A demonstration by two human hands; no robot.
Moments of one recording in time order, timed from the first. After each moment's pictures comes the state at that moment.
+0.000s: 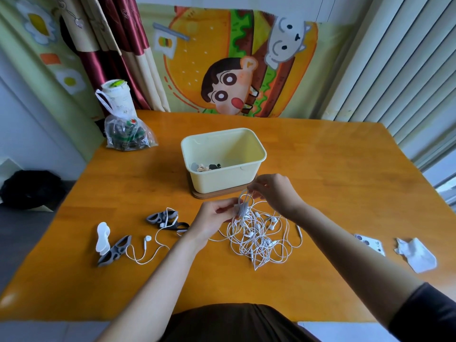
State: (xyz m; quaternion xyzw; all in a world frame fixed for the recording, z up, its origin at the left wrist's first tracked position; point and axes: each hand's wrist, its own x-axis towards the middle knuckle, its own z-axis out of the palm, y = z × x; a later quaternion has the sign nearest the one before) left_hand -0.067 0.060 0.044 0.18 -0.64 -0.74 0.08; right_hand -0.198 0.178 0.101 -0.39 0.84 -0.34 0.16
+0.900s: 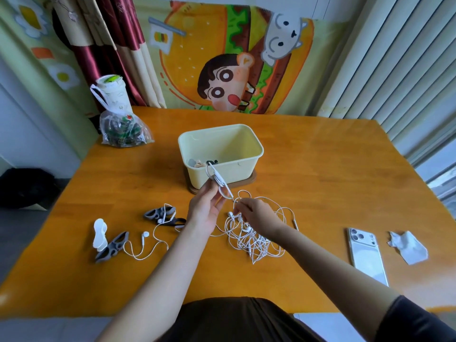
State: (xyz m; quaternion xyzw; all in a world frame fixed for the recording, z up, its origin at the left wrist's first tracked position) left_hand -0.085 0.060 0.051 0.32 -0.28 -0.88 0.21; right_hand -0.151 0.180 0.064 -0.35 0.85 -0.31 0.26
